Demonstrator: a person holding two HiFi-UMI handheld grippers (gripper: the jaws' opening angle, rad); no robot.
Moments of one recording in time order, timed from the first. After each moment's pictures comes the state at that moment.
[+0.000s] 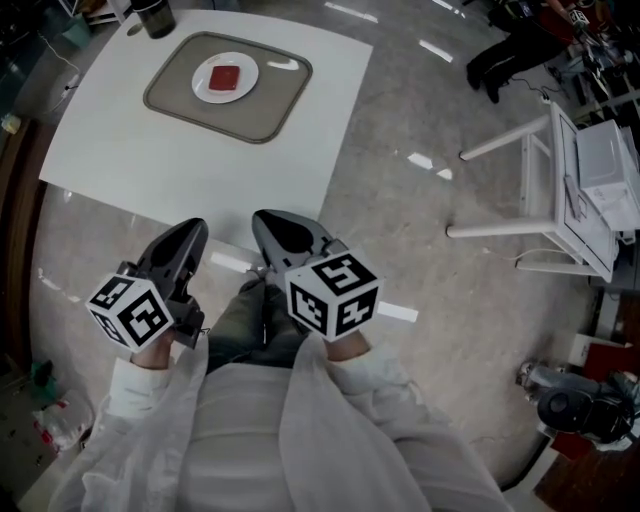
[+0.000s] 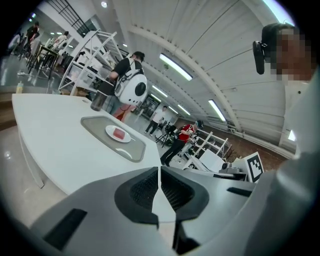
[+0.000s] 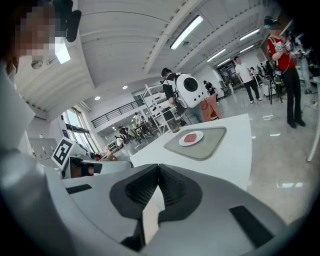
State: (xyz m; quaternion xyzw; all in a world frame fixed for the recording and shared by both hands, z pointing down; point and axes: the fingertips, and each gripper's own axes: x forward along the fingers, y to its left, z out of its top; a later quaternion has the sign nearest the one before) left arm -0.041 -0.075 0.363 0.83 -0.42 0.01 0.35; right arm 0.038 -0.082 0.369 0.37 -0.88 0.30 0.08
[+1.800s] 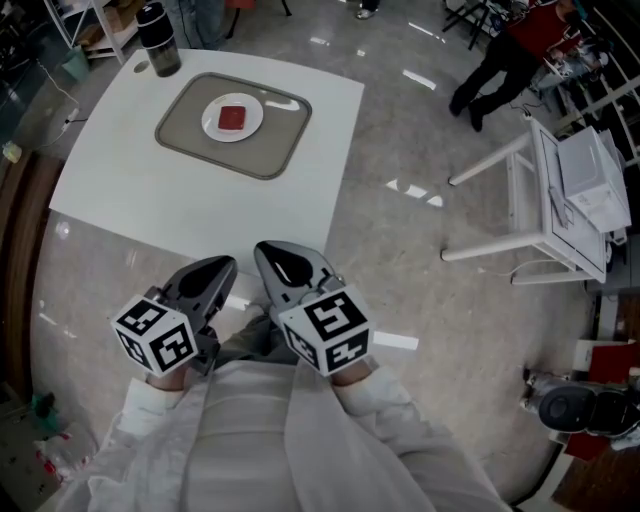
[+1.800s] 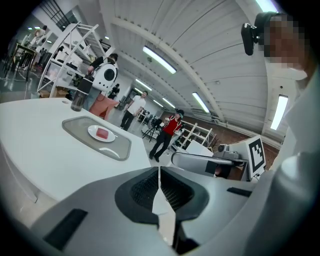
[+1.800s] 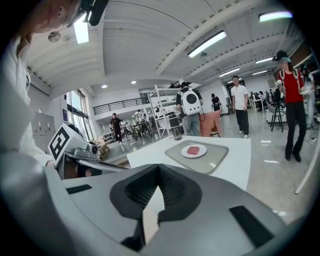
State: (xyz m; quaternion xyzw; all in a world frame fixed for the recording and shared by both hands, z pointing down) left arm -0.026 -0.051 0.344 0.88 -0.34 0.05 0.32; right arm 0.012 -0.067 0.330 0.40 -0.89 0.19 0.12
